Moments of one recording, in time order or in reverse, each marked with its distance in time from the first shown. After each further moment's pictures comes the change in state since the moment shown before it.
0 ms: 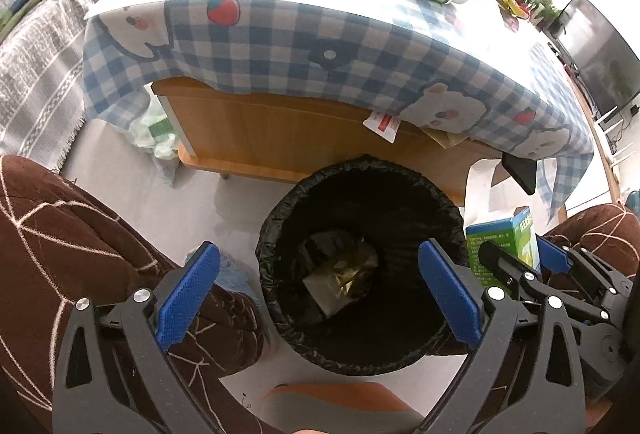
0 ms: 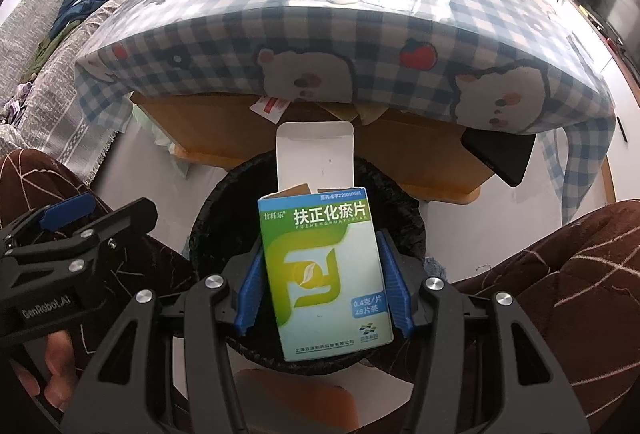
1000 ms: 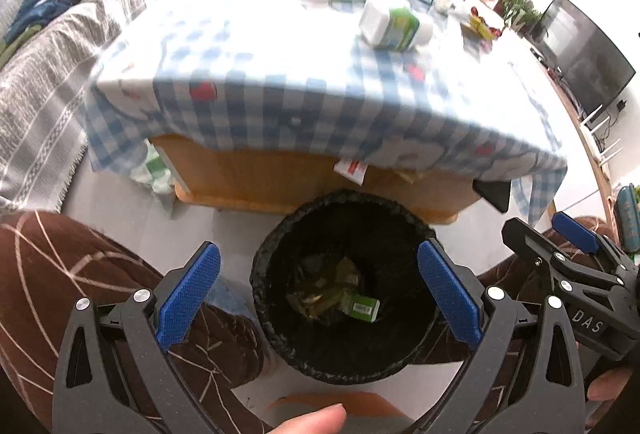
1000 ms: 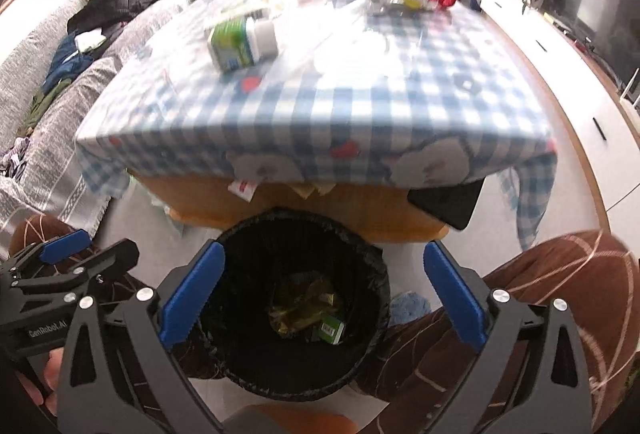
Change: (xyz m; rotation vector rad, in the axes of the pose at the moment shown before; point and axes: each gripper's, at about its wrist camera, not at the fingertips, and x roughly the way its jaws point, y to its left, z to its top) left arm -0.042 -0.021 0.027 0.055 -0.079 -0.013; right arm -0.059 -0.039 0.030 0.094 -0.175 -0.023
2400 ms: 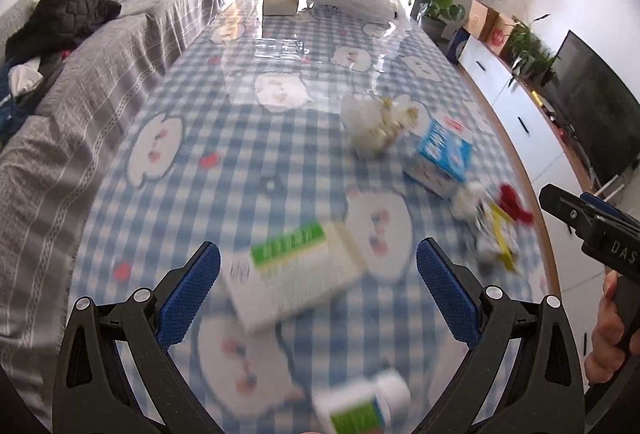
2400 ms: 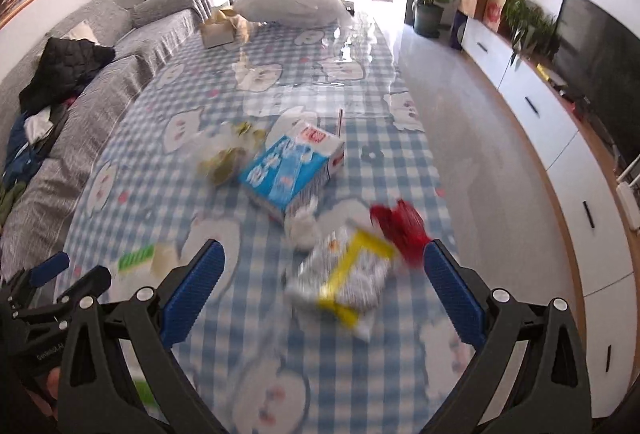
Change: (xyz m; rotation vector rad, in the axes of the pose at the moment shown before) left arm 0.076 -0.063 0.326 0.044 -0.111 0.011; right arm 0.078 -0.077 0.337 0.053 -0.060 -0.081
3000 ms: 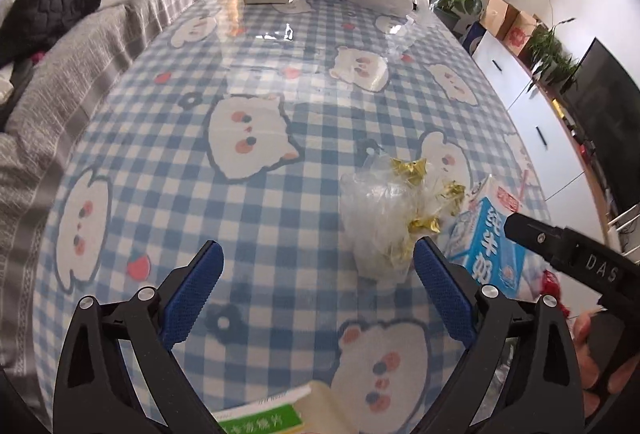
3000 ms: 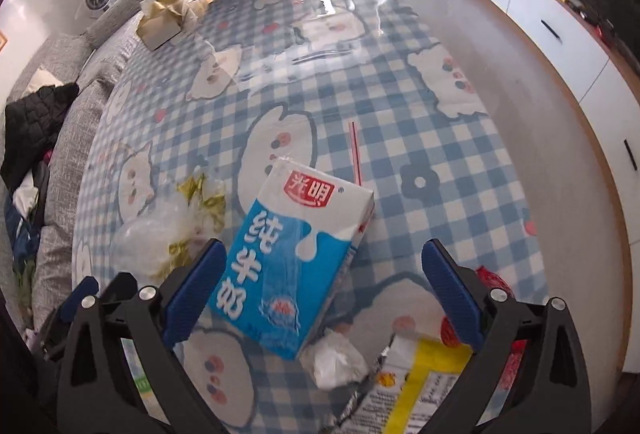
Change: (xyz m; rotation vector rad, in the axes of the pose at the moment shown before) left arm 0.113 -0.017 0.087 -0.017 0.048 0.013; right arm 0.135 -0.011 0.070 0.229 0.186 0.067
